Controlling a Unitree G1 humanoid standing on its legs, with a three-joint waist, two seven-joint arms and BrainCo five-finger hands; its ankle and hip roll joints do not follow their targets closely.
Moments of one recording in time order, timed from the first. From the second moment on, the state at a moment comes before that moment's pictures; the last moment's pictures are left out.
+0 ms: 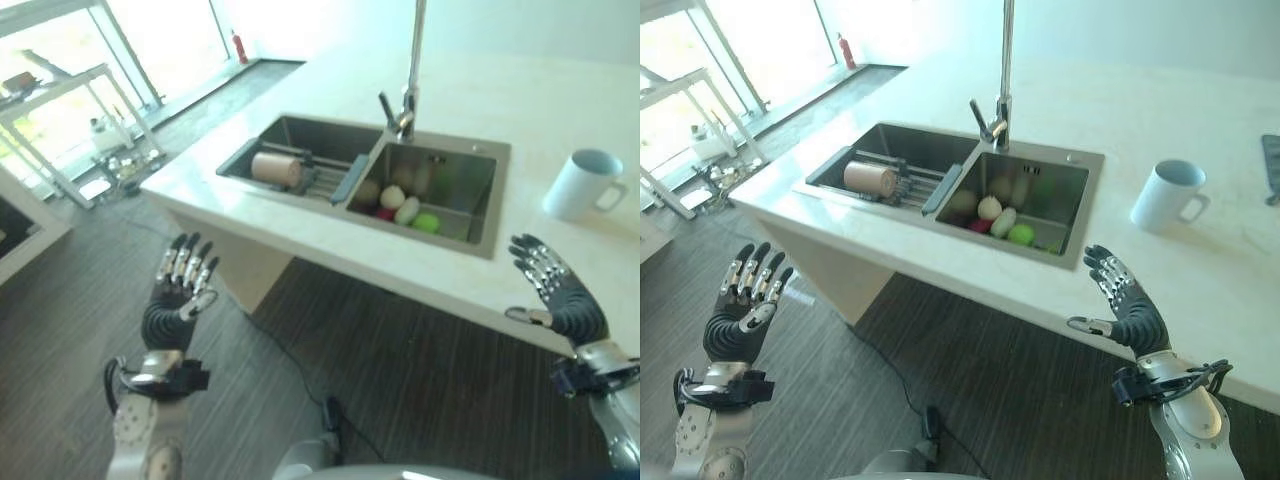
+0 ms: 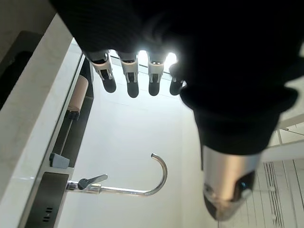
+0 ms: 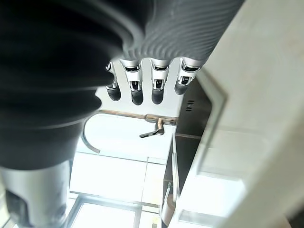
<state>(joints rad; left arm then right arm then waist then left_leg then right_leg) 0.35 0.33 0.13 -0.29 -0.73 -0.31 -0.16 0.35 -0.63 -0.24 -0.45 0.41 -0.16 0.22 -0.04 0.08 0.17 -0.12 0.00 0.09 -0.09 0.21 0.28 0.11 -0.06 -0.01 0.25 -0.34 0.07</state>
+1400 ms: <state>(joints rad) 0.21 0.37 0.11 -0.31 -0.73 -0.28 -0.23 0.21 -0.54 -0.22 -0.36 0.40 -0.15 0.10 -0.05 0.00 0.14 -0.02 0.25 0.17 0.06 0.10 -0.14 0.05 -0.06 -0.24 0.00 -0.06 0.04</state>
